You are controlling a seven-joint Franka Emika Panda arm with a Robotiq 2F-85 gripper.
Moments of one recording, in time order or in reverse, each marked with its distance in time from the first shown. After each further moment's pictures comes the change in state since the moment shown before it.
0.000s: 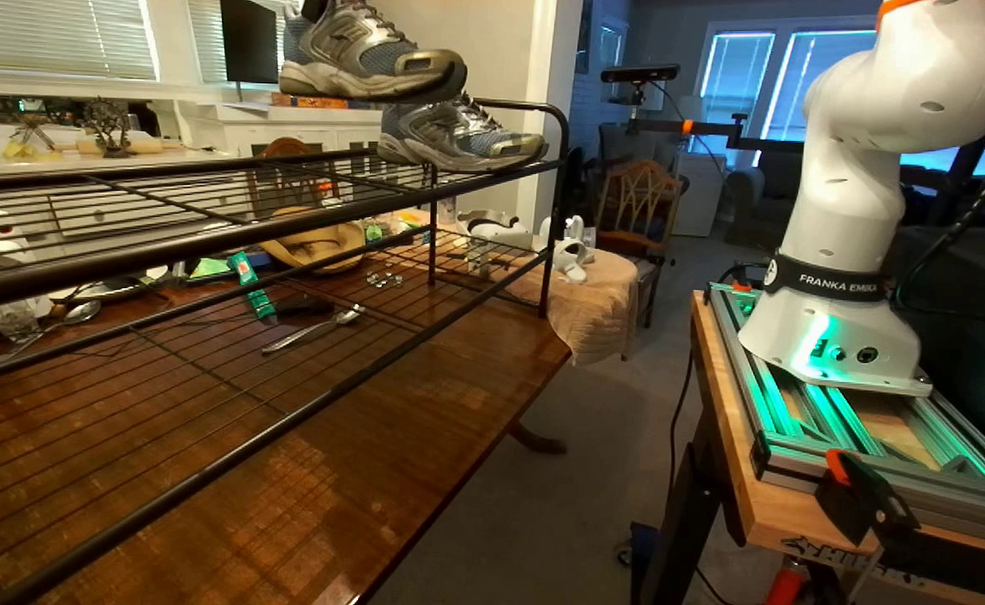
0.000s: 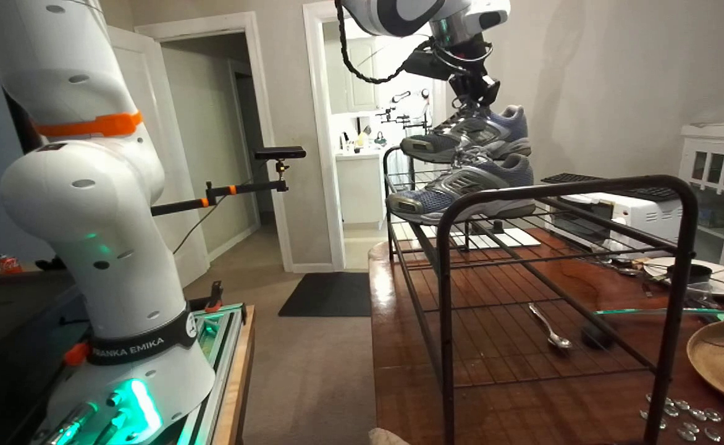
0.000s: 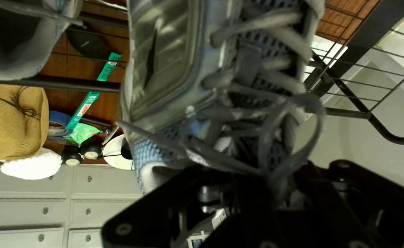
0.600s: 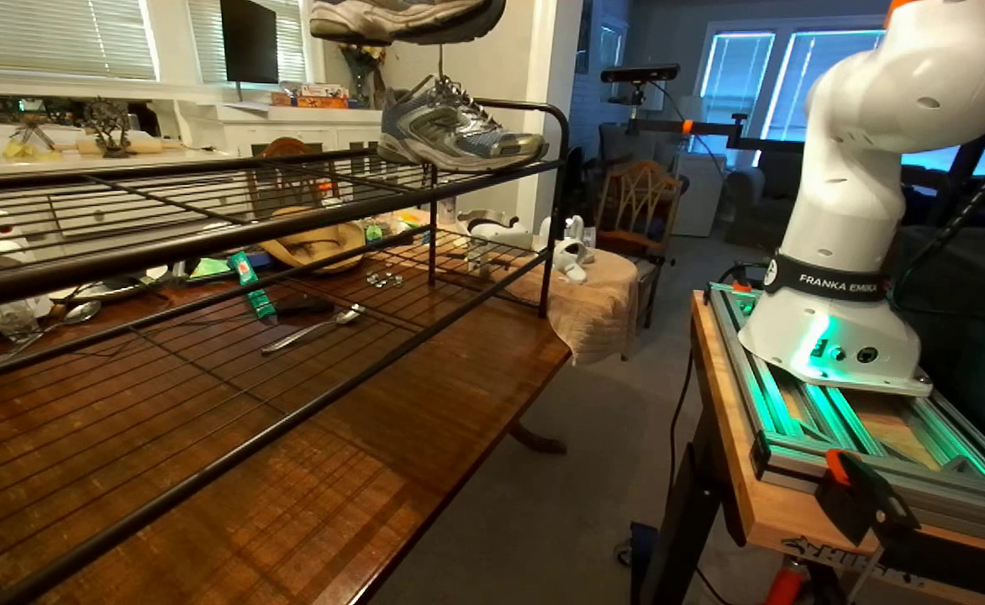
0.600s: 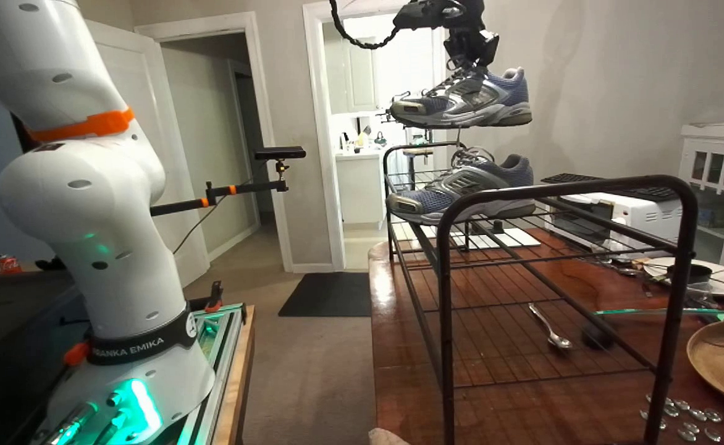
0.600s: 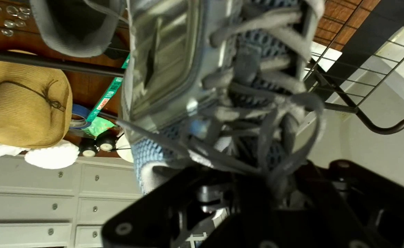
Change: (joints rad) arm -0.023 -0.111 -0.038 0.064 -0.044 -0.215 0.002
